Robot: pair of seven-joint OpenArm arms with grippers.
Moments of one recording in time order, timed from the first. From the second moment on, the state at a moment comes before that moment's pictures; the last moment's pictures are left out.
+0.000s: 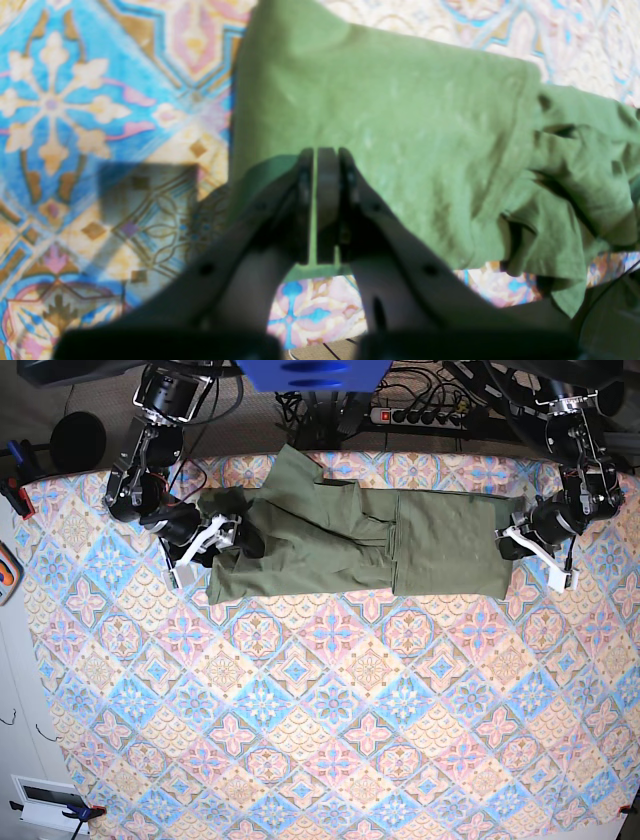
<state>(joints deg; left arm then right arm) 15.1 -22.5 -24.1 100.1 -48.0 -11.5 62.9 -8.2 -0.2 22.9 87.9 35.5 41.2 -61.6</state>
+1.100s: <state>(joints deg) 13.8 -22.6 -24.1 100.0 -48.2 -11.5 62.8 -0.6 5.7 29.4 82.4 34.2 40.9 -63.2</state>
